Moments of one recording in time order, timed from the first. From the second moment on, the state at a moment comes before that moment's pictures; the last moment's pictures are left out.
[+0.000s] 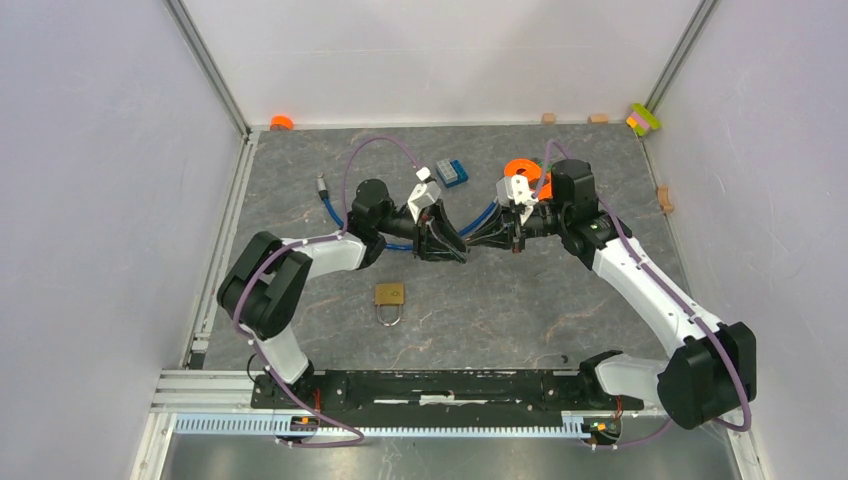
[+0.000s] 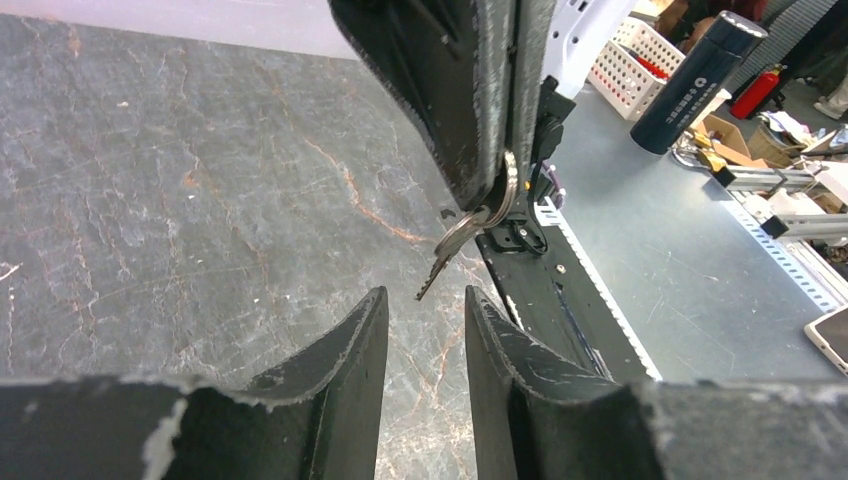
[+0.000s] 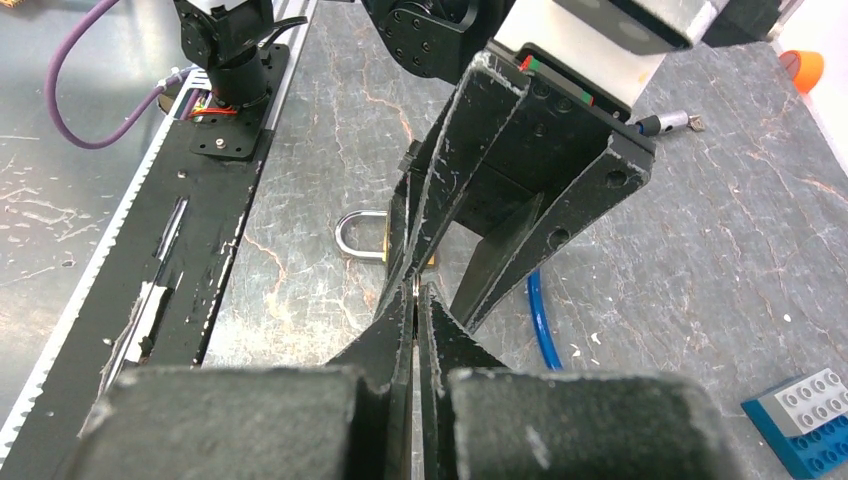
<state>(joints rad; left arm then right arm) -0.56 1.74 0.89 0.99 1.31 -0.39 0.36 1.23 0.97 -0.20 -1.22 -0.53</state>
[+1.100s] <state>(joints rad) -0.59 1.72 0.89 1.03 1.29 -0.41 0.36 1.23 0.97 -0.21 -1.22 -0.54</state>
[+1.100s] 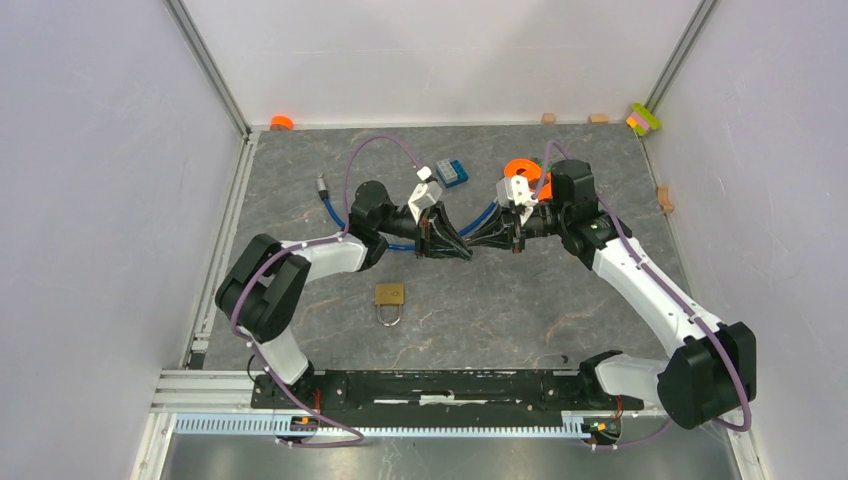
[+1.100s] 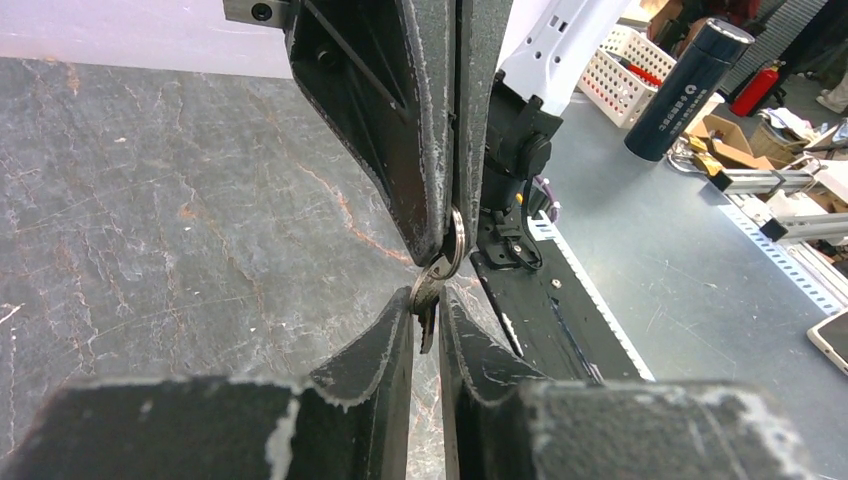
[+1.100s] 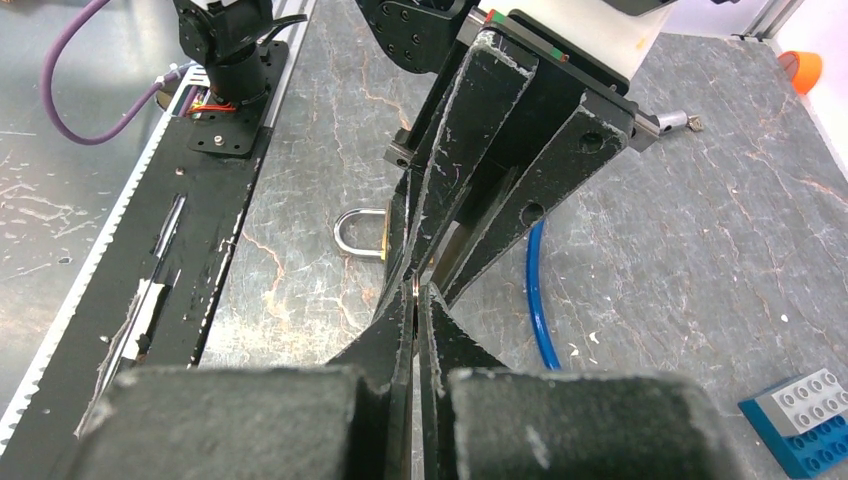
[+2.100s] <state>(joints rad) -0.59 1.70 0.89 0.85 1.29 -0.30 0.35 1.23 1.00 -0.33 -1.19 -0.68</state>
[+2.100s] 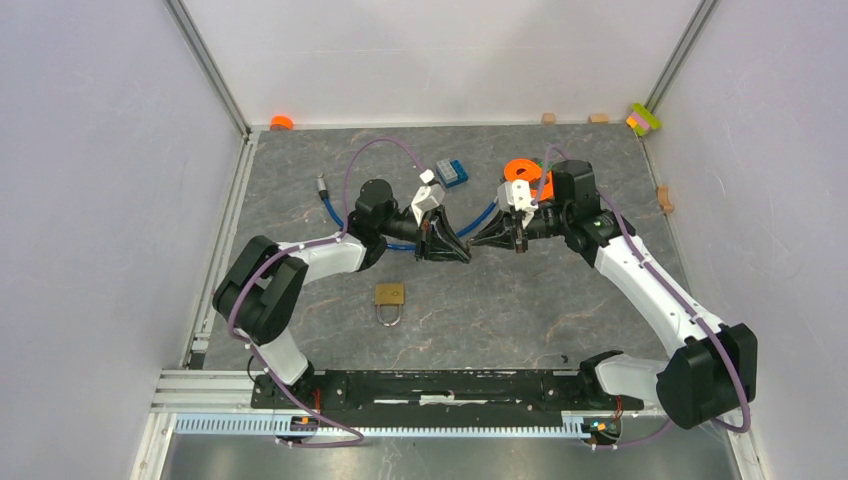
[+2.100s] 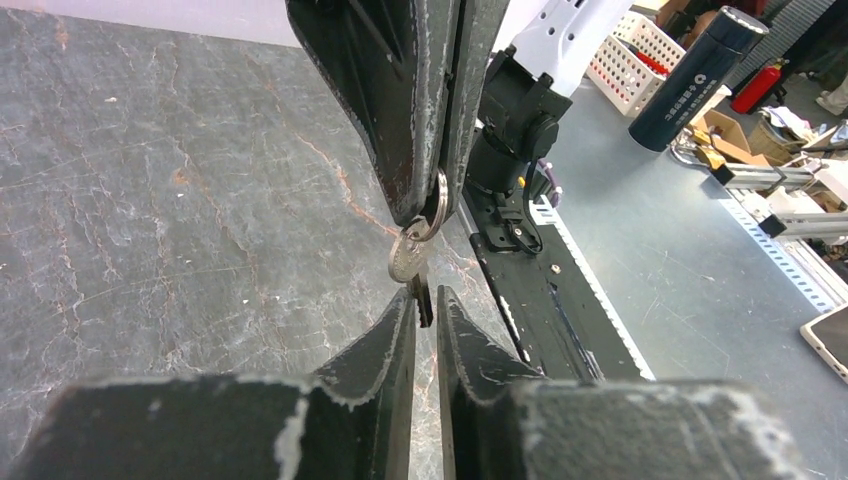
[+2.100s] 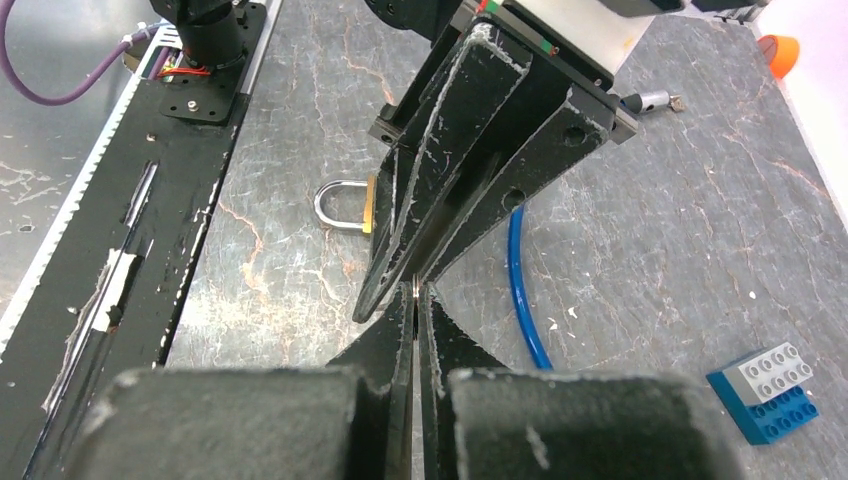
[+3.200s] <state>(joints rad) -0.70 1.50 1.16 -0.49 0.52 0.71 0.33 1.20 0.83 -0.08 -1.10 -0.44</state>
